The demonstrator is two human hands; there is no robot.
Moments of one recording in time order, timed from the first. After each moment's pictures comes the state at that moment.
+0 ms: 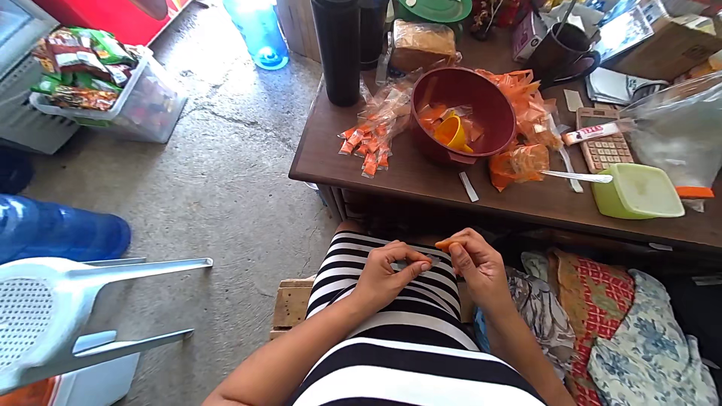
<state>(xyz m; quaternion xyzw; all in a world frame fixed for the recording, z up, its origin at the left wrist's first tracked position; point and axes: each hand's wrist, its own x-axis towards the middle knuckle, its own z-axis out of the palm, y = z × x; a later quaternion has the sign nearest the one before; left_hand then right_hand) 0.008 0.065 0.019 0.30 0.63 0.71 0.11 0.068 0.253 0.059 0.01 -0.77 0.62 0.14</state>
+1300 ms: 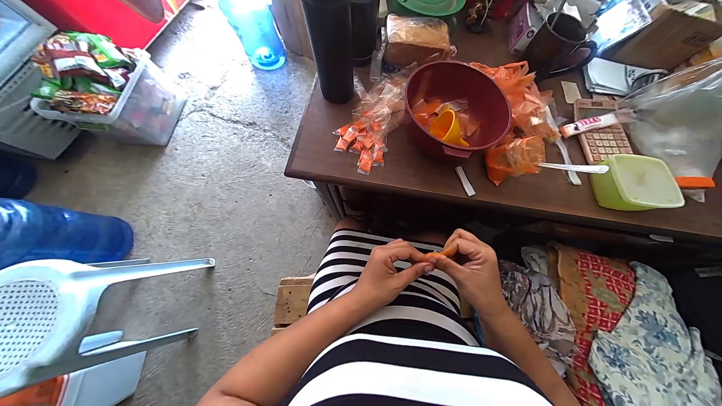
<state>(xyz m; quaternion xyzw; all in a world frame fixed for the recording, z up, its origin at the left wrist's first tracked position) 0.011 0.069 0.023 0.33 0.63 0.69 0.13 0.071 0.246 0.056 -0.01 -0.76 0.63 0.16</state>
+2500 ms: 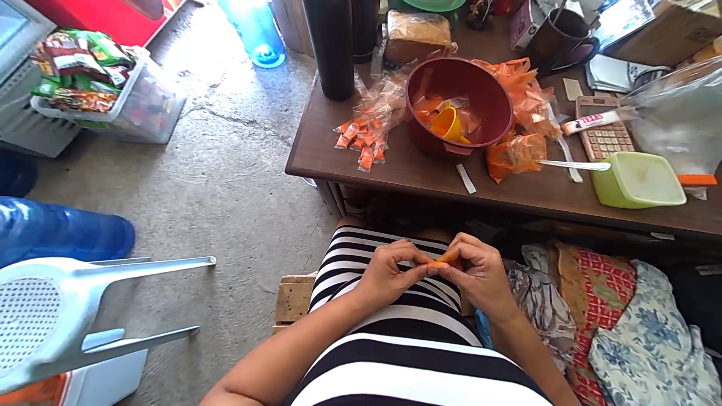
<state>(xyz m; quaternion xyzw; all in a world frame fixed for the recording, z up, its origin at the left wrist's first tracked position) 0.014 0.069 0.024 0.35 0.62 0.69 0.13 0.080 0.254 0.061 0.04 -0.79 0.59 0.13</state>
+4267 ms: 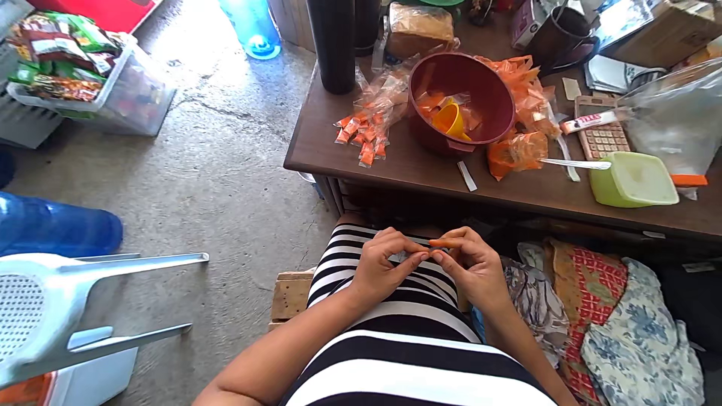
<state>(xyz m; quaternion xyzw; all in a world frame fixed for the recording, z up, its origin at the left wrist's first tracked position) 0.010 0.064 0.019 0.34 0.66 0.67 0.00 0.083 0.243 0.062 -0.02 -0.78 0.62 0.13</state>
